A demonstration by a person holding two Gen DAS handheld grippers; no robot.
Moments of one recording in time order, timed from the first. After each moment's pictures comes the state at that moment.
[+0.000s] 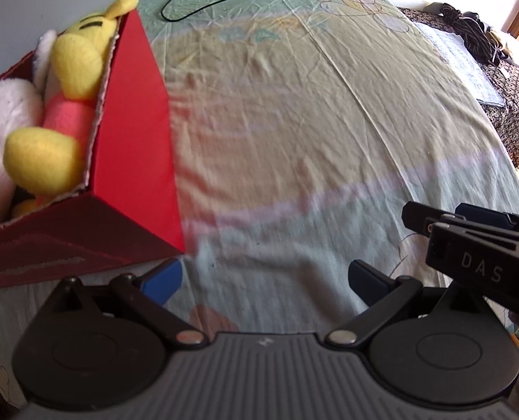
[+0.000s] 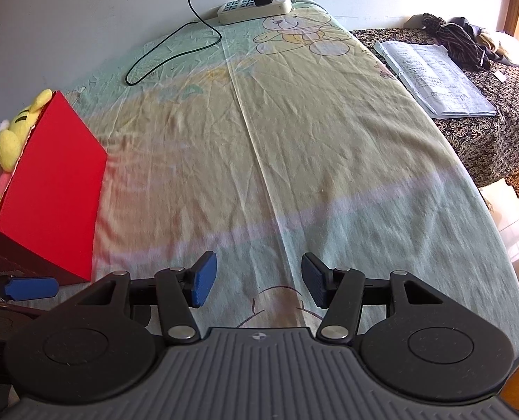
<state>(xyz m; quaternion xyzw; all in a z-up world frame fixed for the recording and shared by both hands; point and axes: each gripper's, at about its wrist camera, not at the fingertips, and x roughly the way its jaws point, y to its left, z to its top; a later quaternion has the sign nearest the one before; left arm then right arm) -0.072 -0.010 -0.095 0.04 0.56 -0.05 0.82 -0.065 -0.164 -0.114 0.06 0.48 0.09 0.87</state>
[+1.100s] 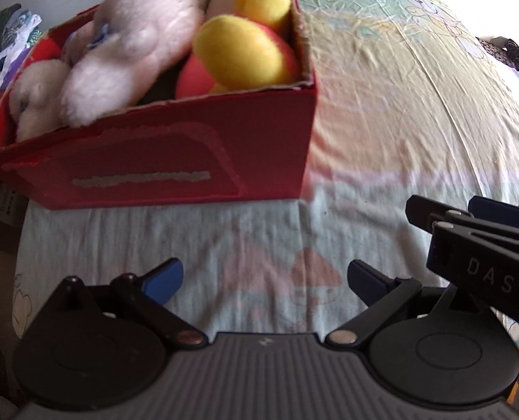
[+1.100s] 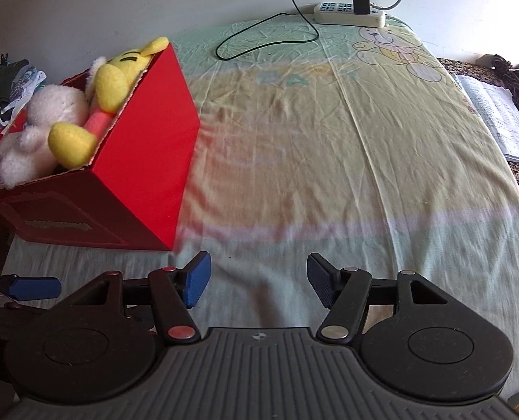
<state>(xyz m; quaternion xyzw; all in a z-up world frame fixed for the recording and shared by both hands) -0.115 0.070 -0.087 -0.01 0.56 0.06 0.82 -0.092 -0.080 -0.098 0.00 0.47 0.18 0.86</state>
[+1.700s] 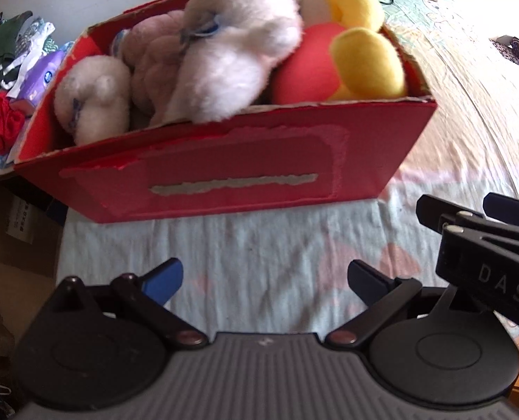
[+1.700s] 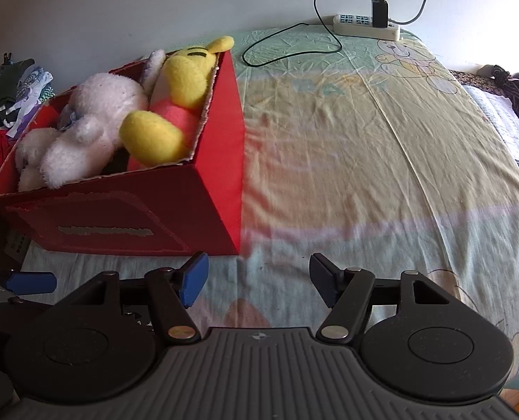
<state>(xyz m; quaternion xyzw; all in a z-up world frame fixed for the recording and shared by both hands) -0.125 0.140 -0.080 0.02 0.56 0.05 0.83 -0.123 -0.014 -0.087 0.00 0.46 0.16 0.88</state>
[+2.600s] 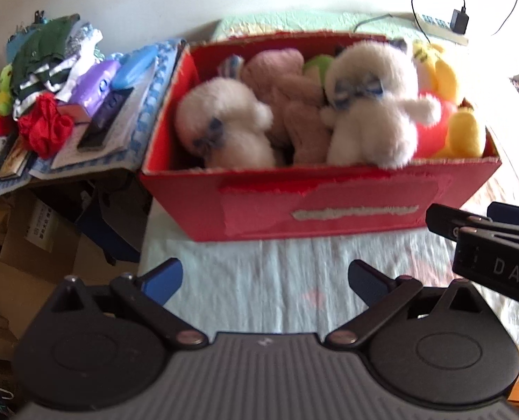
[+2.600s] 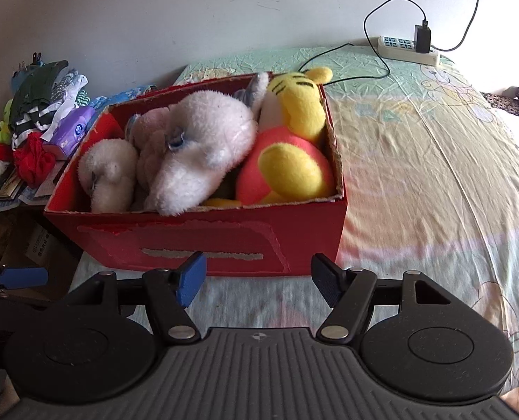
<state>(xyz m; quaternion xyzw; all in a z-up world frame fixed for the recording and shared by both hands) -0.151 0.234 -0.034 0.01 0.51 0.08 0.86 -0.141 0.056 -0.053 0.00 0.44 0.19 0.88</state>
